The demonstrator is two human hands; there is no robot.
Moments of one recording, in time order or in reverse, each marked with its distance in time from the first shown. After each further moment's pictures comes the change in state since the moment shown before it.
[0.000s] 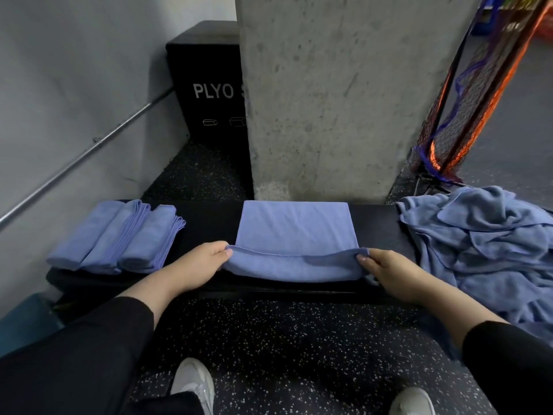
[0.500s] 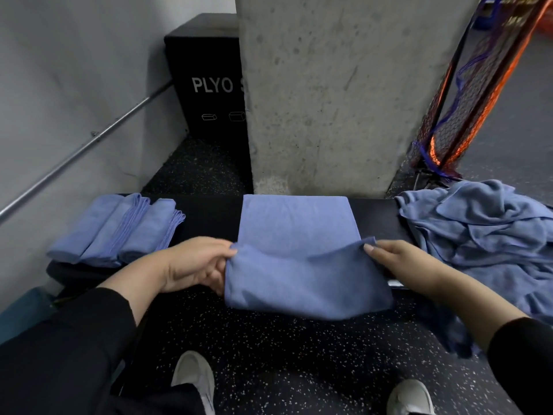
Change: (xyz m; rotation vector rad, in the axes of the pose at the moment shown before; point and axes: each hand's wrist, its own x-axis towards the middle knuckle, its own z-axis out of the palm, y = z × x) left_hand -0.033 0.040 -0.007 -0.578 -0.301 -0.187; right_hand -0.016 -0.003 -0.014 0.362 -0.093 0.059
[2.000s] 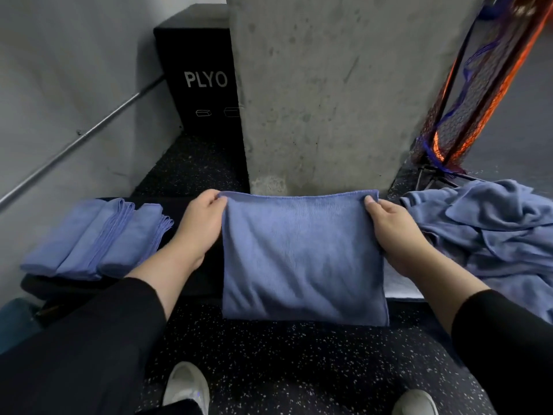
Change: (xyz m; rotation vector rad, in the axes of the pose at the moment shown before) left_hand 0.080 0.031 -0.009 0.103 0.716 0.400; right_hand 0.072 -0.029 -0.001 0.355 0.452 0.008
